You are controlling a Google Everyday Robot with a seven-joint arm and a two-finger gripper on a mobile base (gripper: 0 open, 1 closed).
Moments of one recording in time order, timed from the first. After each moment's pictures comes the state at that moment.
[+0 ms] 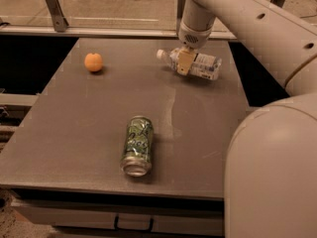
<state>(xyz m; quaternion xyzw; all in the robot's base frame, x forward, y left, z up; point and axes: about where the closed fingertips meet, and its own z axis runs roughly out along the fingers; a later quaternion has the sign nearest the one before) 0.717 -0.098 0.862 -0.57 0.81 -0.06 0.15</state>
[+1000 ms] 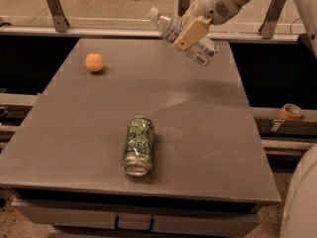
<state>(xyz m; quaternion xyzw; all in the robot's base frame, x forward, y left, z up) 0.665 -0.070 0.973 -0.62 0.69 0.14 0.33</state>
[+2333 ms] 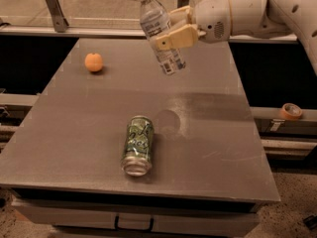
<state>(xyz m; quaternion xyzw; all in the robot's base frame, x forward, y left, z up) 0.609 -0.013 1.006 -0.56 0.56 0.37 0.49</state>
